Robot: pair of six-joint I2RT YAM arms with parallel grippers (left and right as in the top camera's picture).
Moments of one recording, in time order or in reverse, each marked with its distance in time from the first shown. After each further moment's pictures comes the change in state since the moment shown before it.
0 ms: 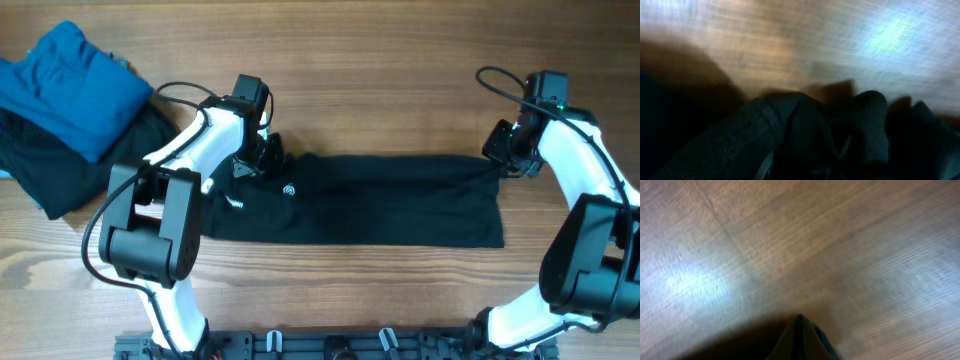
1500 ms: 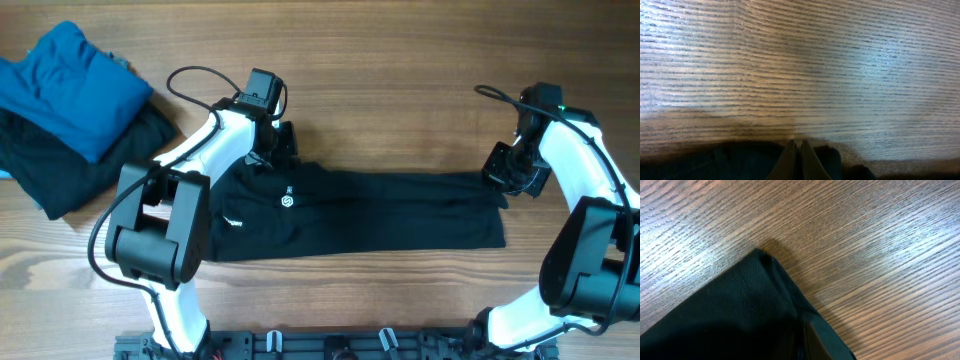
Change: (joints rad) left arm -0.053 -0.001 0.003 0.201 -0.059 0.008; right arm 0.000 -0.008 -0.006 -0.208 0.026 0.000
